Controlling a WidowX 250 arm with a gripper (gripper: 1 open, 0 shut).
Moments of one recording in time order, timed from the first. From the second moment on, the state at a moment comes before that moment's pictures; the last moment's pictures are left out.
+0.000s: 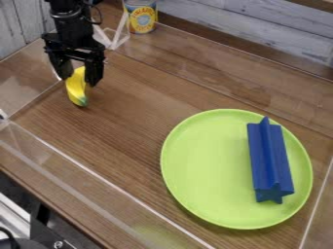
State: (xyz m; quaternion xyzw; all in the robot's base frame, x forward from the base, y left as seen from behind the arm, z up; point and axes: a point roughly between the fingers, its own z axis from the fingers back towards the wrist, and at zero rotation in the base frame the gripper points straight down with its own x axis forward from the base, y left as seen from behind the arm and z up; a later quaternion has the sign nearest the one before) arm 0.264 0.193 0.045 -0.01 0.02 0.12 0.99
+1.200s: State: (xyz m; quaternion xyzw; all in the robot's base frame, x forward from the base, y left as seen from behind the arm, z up) arm 0.276 0.198 0.024 -0.05 0.03 0.12 0.99
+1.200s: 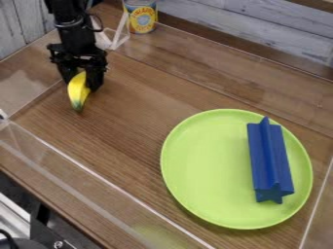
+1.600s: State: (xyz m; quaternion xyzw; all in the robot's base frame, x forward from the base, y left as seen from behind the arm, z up) arm 0.277 0.198 0.024 -0.05 0.03 0.12 0.99
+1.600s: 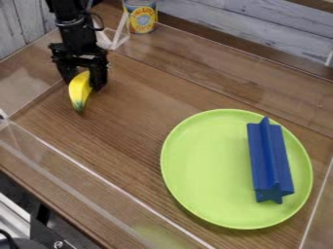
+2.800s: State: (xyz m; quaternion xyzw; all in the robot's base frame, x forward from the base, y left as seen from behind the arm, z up) arm 0.265 0.146 0.137 -0.05 -0.03 0.10 0.99
